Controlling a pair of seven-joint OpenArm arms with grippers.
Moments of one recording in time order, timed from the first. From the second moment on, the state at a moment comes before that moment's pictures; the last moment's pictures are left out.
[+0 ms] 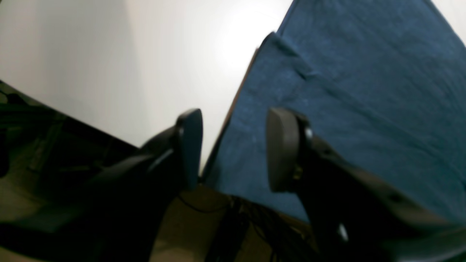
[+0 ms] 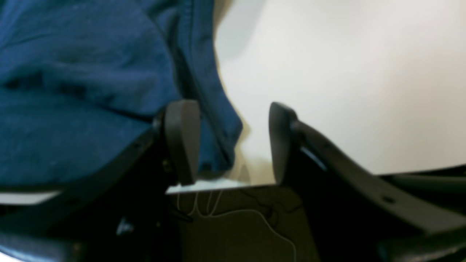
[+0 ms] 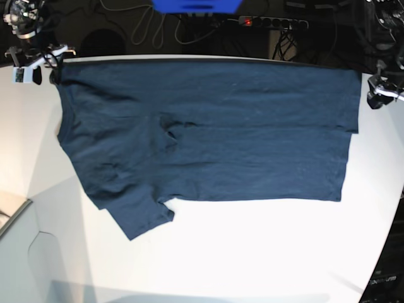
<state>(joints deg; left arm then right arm) 16.1 -12.9 -47.4 88.3 -35.4 -22.0 51.7 -29.6 3.5 39.3 86.1 3.1 33.1 -7.6</state>
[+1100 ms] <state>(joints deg) -19.7 -13.0 -31.7 57.3 -6.0 -21.7 29.4 20.1 10.9 31.7 42.4 -17.9 29.2 -7.5</state>
